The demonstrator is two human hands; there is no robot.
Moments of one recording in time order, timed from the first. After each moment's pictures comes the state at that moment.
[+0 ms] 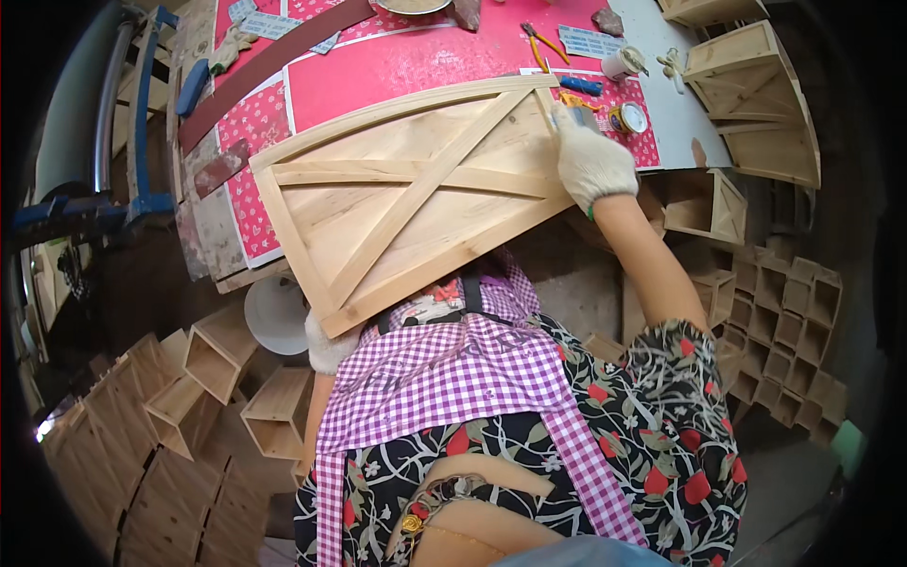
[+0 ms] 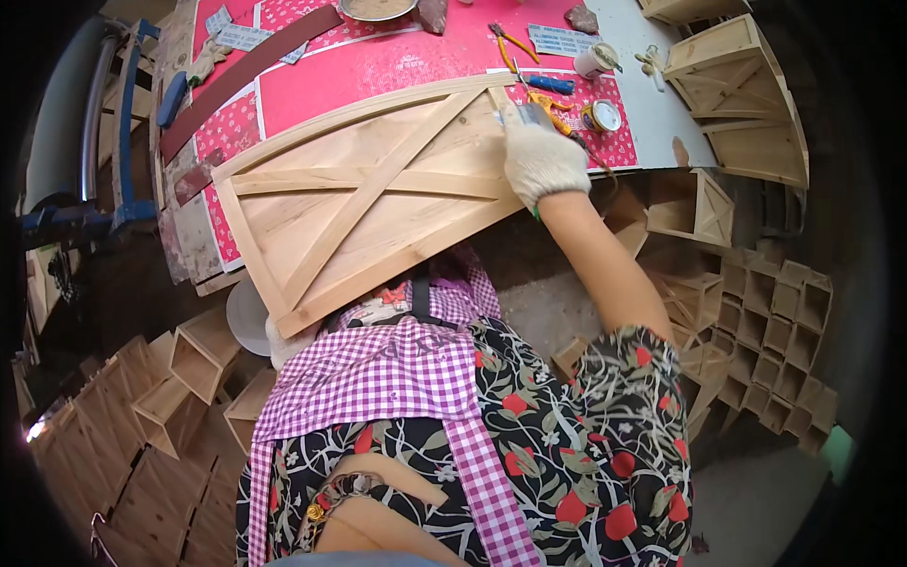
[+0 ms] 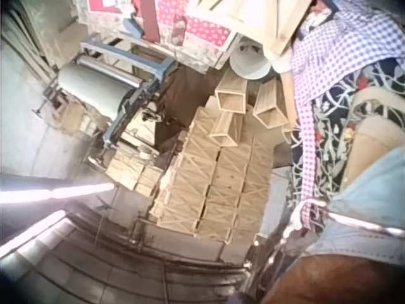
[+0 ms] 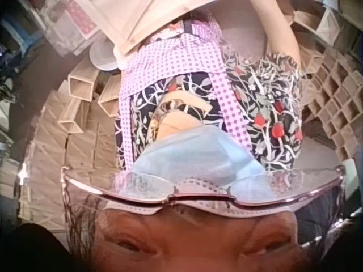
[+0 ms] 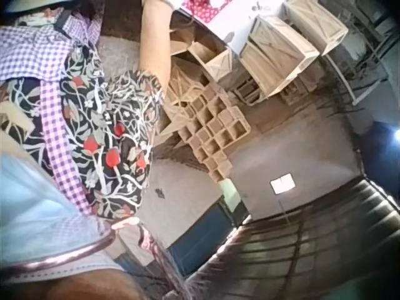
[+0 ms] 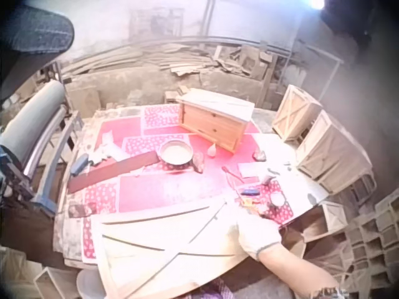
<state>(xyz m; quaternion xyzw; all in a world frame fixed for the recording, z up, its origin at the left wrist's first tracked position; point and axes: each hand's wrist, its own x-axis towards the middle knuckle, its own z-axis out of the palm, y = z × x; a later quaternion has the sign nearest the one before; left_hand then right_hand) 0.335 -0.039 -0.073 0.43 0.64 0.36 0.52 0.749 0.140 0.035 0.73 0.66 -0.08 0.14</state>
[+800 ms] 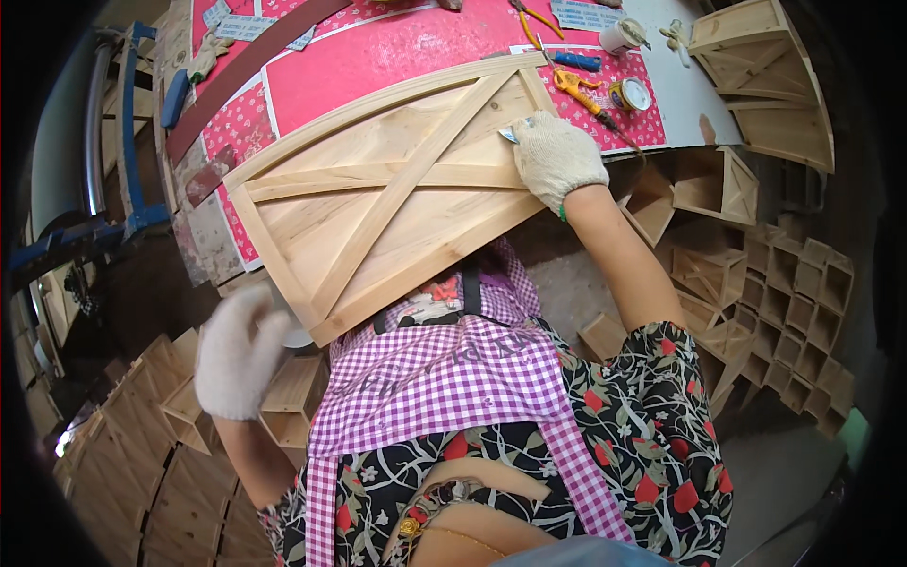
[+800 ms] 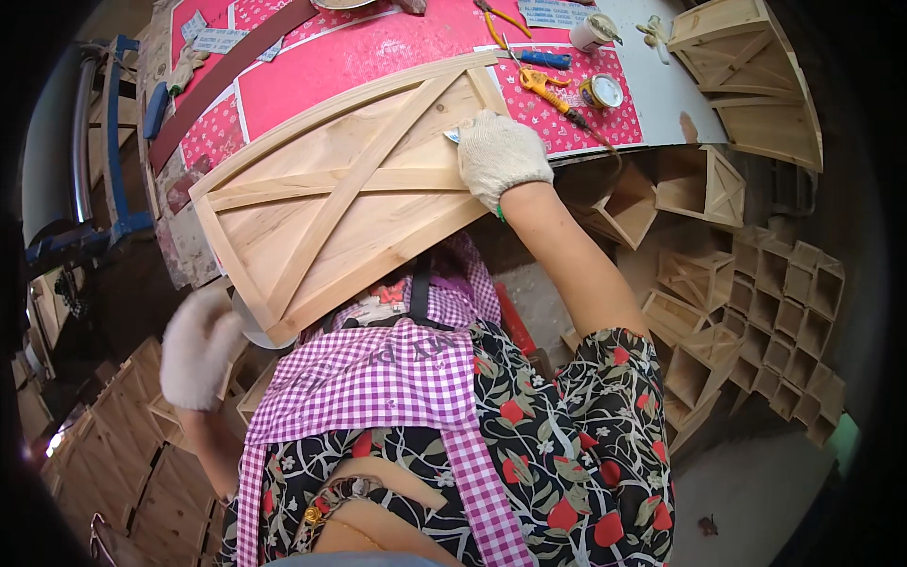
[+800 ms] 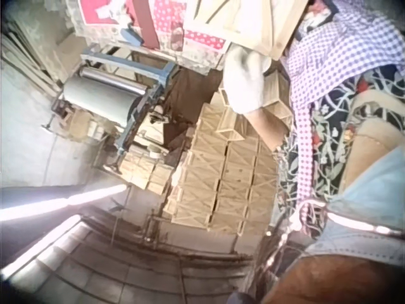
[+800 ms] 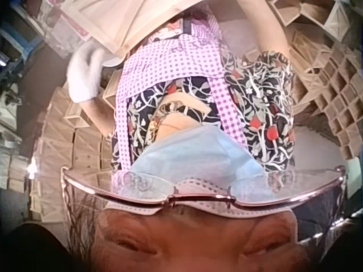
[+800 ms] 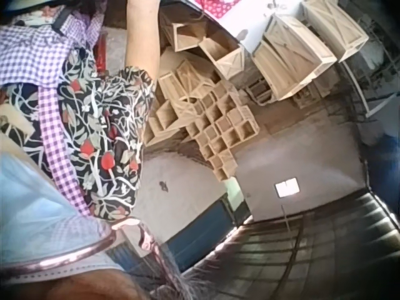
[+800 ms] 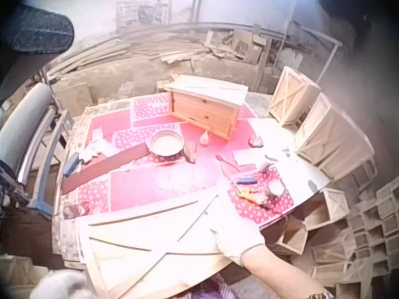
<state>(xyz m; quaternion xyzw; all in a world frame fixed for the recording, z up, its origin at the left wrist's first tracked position) 0.329 0.078 0.138 0.68 0.65 -0.02 0.35 0.740 0.136 0.003 0.66 0.74 -0.09 0.10</state>
